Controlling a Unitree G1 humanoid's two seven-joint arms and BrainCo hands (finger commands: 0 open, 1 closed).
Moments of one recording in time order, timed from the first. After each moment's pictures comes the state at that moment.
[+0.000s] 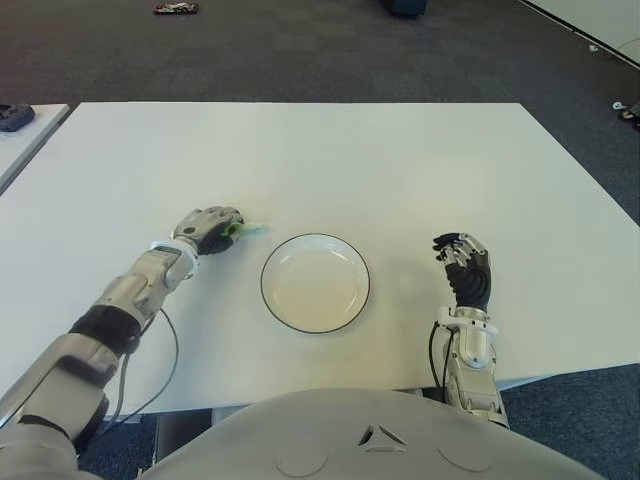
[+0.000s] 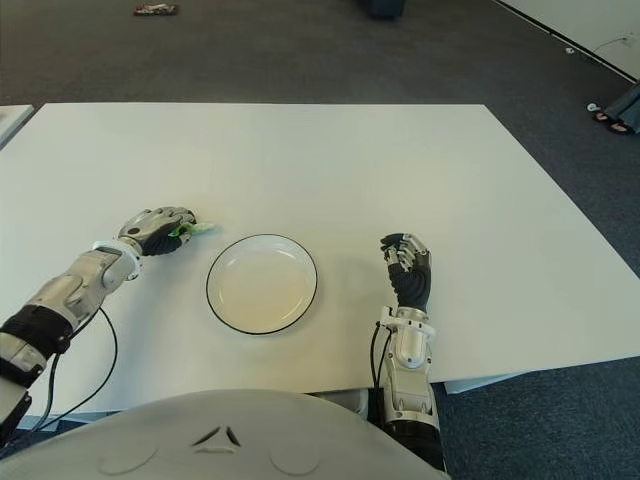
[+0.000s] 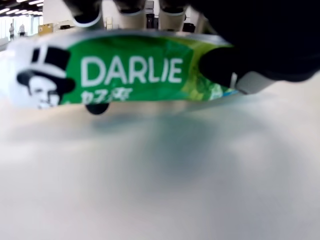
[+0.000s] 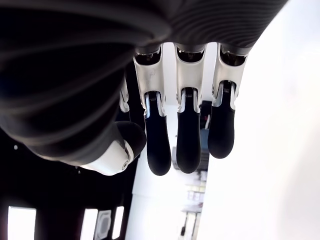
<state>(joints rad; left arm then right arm) -0.17 0.66 -0.48 0.44 0.76 -0.11 0.01 0.30 -0.03 -0.11 0.06 -0.12 -0.38 -0.19</state>
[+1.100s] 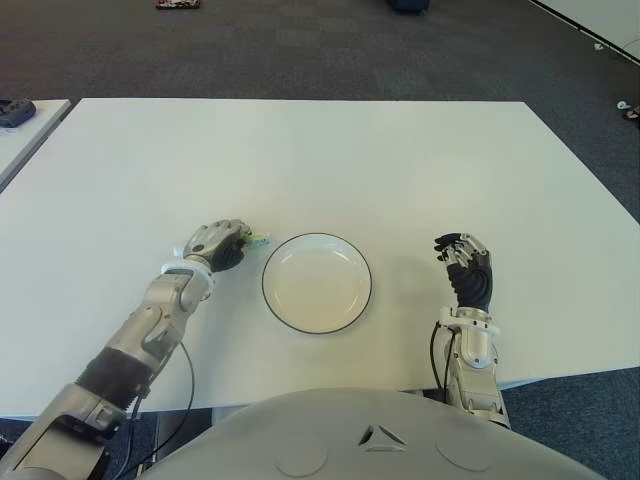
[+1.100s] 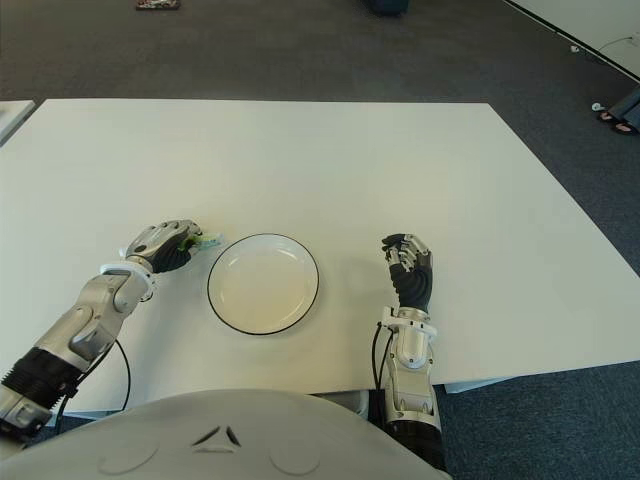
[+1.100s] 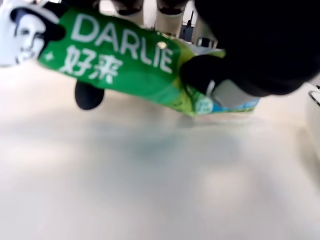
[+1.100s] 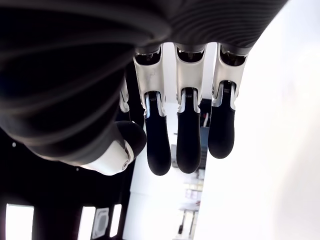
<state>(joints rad) 0.05 0.57 -0.39 0.08 0.73 0.14 -0.06 0.30 -0.03 -0.12 0.06 -0.11 -0.38 -0.18</state>
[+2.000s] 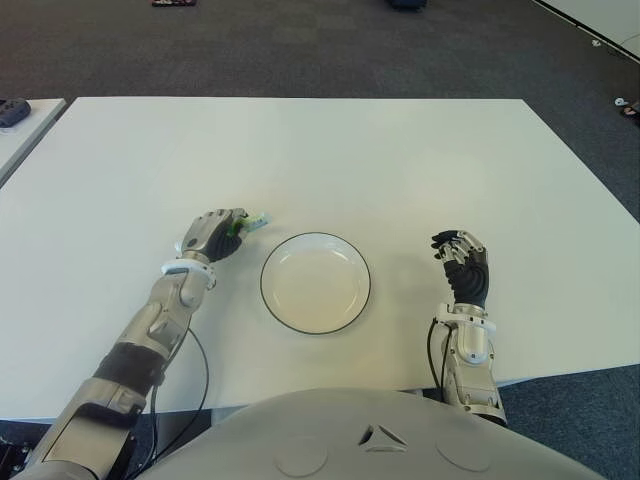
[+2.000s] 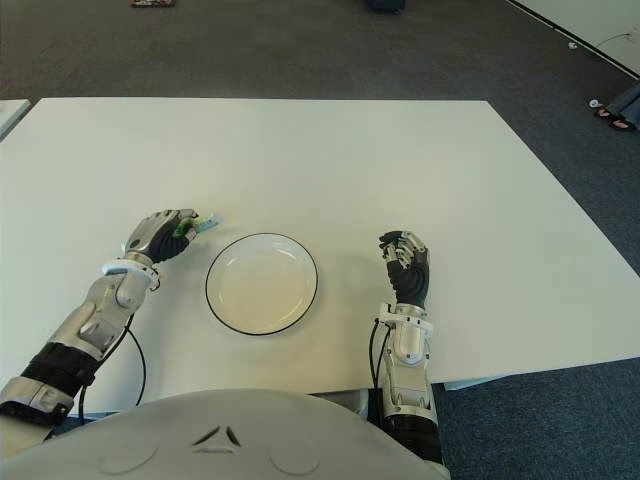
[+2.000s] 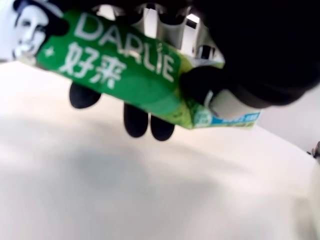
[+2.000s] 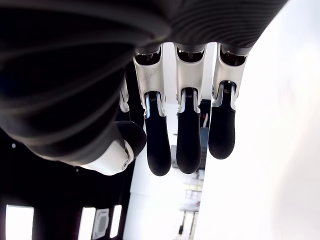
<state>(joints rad) -0.03 0.48 -0.25 0.26 0.61 -0.08 0.17 0.27 -0.03 -0.11 0.10 -0.12 -0.39 -0.19</state>
